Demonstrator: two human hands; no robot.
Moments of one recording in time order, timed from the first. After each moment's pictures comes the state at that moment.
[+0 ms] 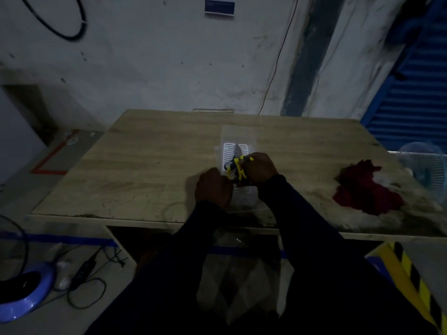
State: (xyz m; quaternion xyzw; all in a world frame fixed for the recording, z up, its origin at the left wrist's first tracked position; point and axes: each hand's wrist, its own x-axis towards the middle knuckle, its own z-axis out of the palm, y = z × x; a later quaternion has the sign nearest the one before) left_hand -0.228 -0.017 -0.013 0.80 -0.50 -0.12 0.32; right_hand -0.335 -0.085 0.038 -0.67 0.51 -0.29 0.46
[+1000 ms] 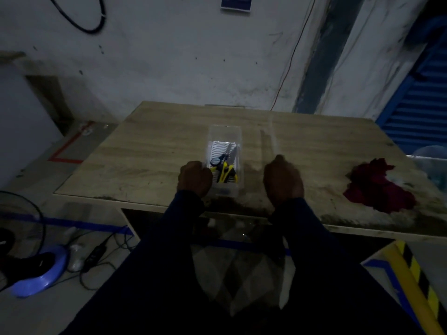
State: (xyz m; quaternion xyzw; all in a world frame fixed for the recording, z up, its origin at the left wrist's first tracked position) left_hand -0.160 0.005 -0.019 0.81 -0.47 -0.12 0.33; right_hand -0.360 -0.059 -0.017 -0.81 0.54 -0.19 -0.13
